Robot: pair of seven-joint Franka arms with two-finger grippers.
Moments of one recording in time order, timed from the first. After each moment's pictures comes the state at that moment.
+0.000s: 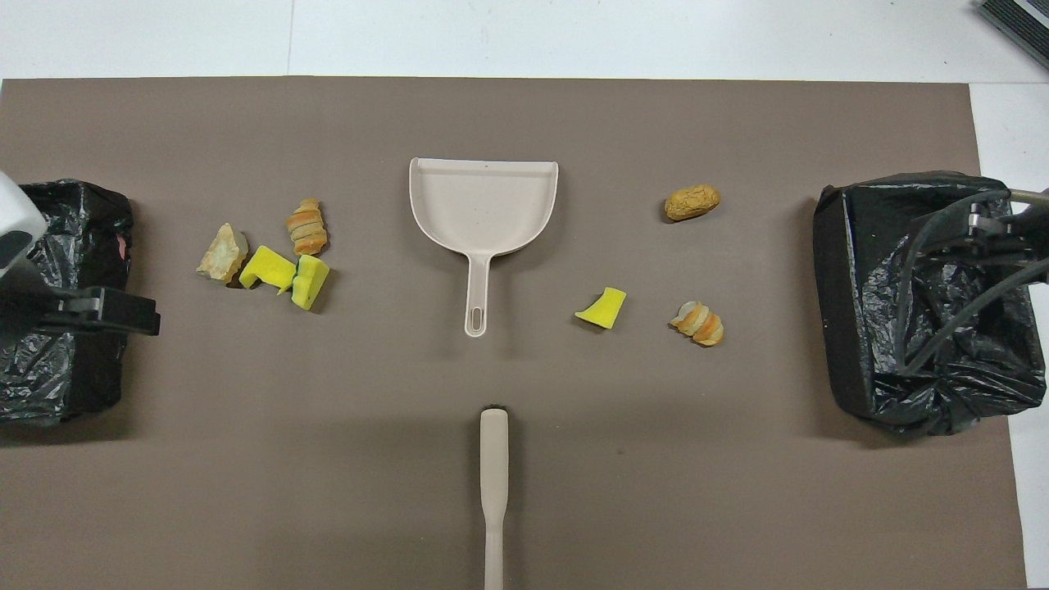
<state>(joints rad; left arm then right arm) 0.01 -0.15 -0.12 -1.78 -0.04 1.58 -0.03 -0.02 0.02 0.03 -1.48 -0.02 1.49 0.25</state>
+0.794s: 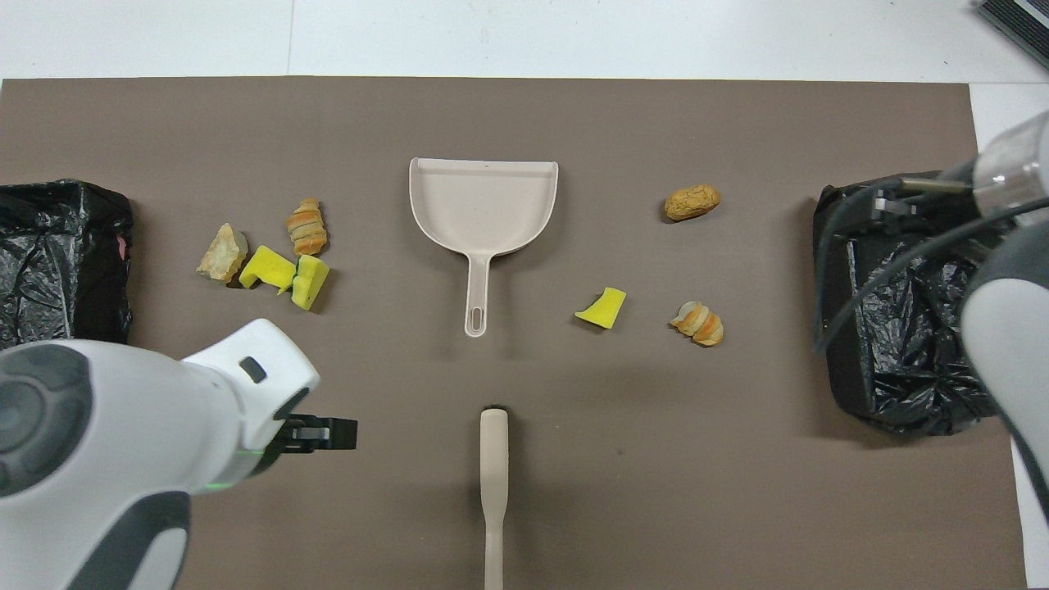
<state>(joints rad) -0.36 -0.34 -0.13 -2.14 -0.09 1.72 -0.38 0.08 0.12 0.05 -1.46 -0.02 1.61 0.28</state>
